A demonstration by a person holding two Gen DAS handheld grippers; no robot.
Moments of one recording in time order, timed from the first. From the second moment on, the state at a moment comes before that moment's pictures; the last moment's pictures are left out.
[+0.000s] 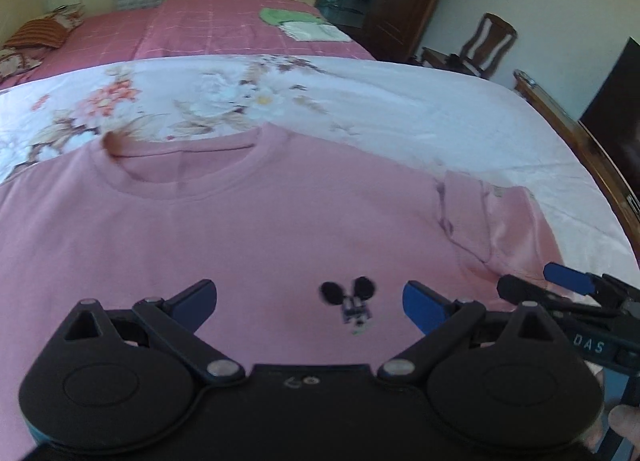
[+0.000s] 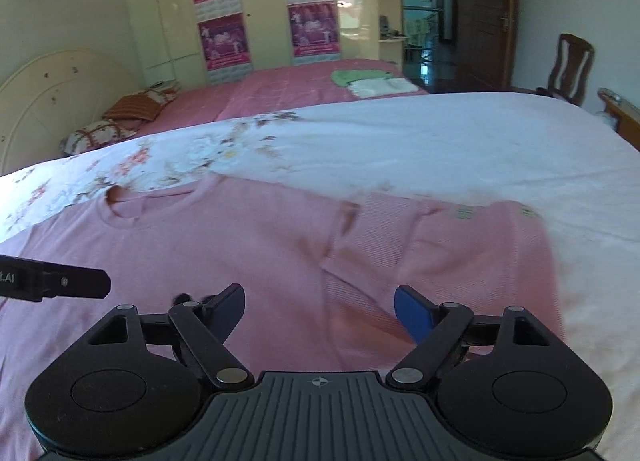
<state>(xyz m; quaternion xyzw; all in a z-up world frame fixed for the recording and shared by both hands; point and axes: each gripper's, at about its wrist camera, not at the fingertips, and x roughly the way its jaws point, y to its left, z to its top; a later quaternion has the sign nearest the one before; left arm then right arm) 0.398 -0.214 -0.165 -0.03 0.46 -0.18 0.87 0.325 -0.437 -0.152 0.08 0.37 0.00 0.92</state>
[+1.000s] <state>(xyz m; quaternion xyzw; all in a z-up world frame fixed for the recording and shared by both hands) 0.437 -0.173 -0.181 -0.03 0.46 -0.11 0.88 0.399 -0.440 -0.196 0.07 0.39 0.03 0.92</state>
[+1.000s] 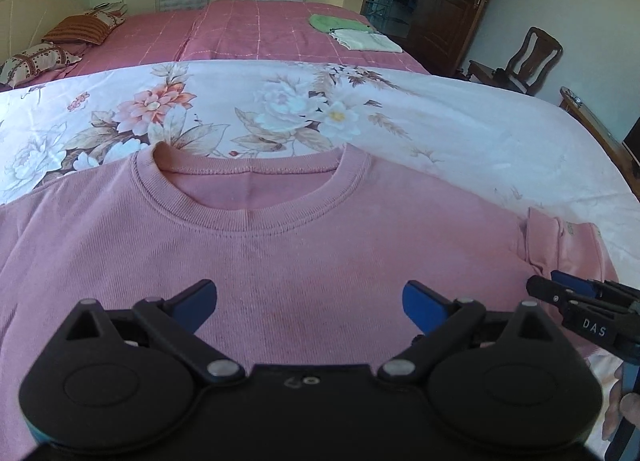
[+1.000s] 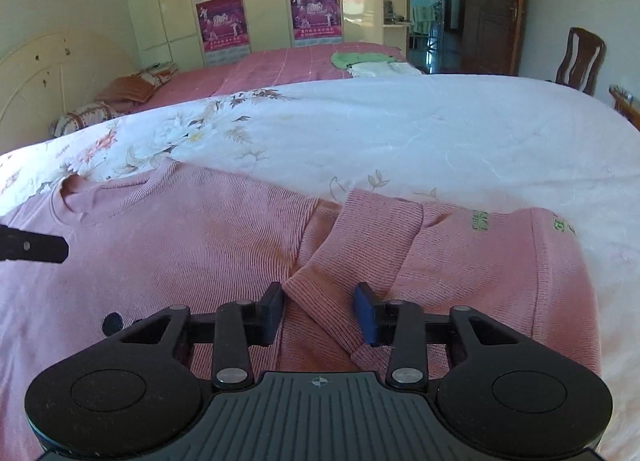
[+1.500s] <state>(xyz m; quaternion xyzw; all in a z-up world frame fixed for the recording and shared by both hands) 0.424 -0.169 -0.179 -0.04 0.46 -0.11 0.88 0.399 -0.428 -0.199 0.01 0.40 -0.01 0.92</state>
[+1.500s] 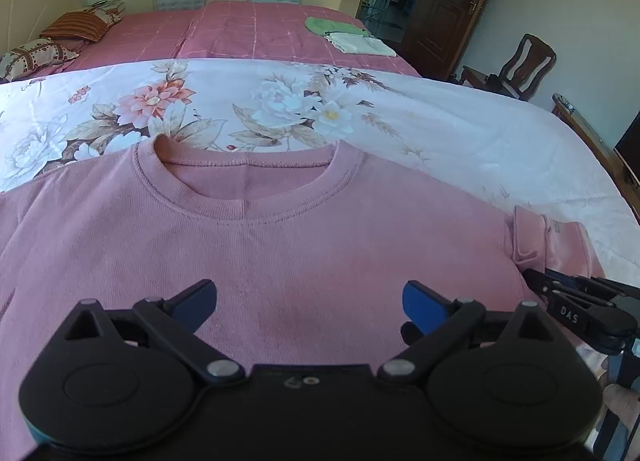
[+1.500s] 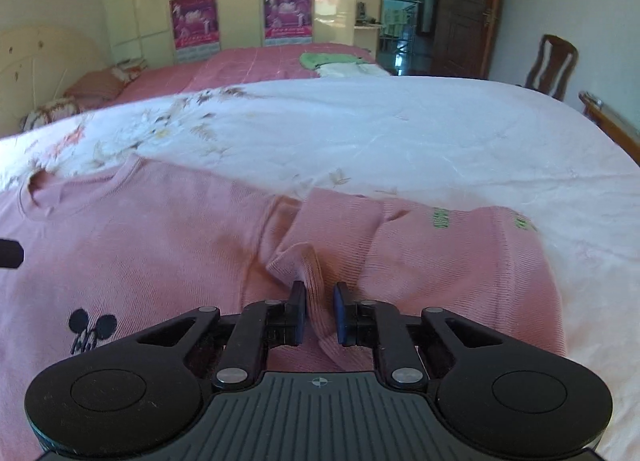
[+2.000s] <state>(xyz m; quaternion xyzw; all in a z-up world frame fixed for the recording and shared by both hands) 0.423 -0.133 -0.160 -0.11 0.43 -0.11 0.89 0.383 -0.409 -0.141 0.13 0.33 0.10 0.93</state>
